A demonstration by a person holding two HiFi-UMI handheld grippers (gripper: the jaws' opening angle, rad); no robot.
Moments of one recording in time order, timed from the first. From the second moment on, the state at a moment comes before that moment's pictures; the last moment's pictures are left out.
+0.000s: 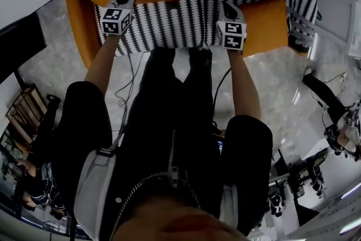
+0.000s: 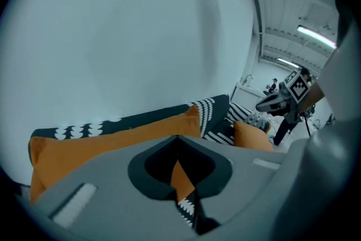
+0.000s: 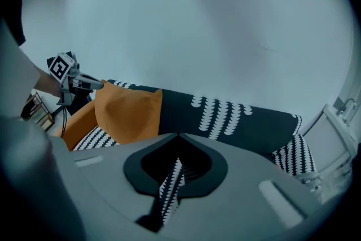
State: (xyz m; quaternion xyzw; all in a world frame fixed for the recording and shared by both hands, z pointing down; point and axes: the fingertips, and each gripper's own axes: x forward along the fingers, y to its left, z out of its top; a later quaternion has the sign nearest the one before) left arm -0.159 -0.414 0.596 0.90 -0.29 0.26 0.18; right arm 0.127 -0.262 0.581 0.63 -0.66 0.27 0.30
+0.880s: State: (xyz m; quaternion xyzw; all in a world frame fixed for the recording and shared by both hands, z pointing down) left arm 0.111 -0.087 0.625 0.87 -0.36 0.24 0.24; right arm 0.341 -0.037 0.560 0.55 -0.76 0.17 0.30
